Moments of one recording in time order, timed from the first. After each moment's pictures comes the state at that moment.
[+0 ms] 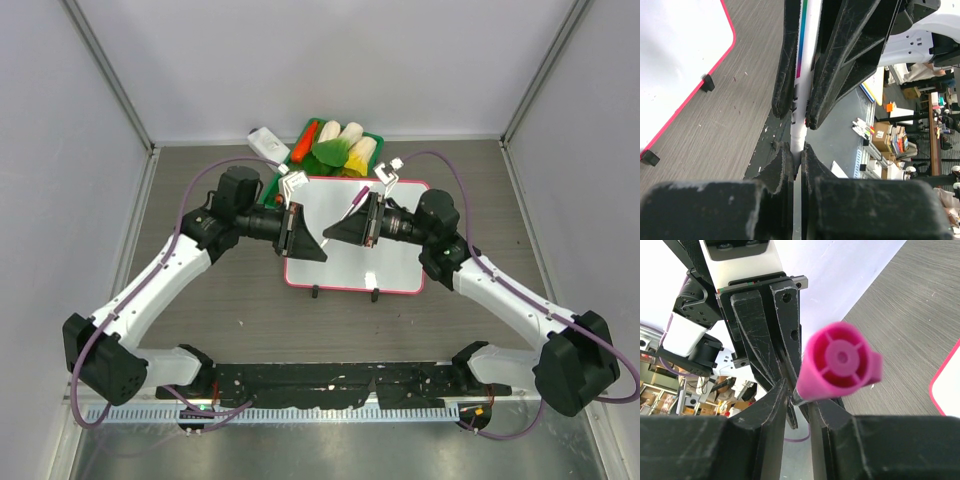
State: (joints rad) left arm -0.54 1.27 1.19 -0.48 0.94 -0.42; right arm 0.56 1.19 0.82 0.43 -0.76 0.97
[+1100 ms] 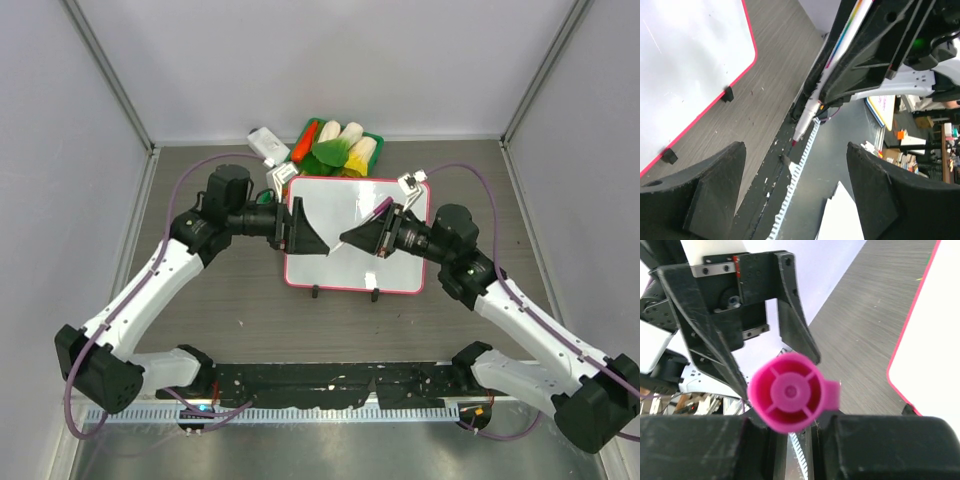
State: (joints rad) left arm -0.53 1.24 1.19 -0.47 0.84 -0.46; right arm 0.56 0.99 0.77 0.19 -0.58 0.84
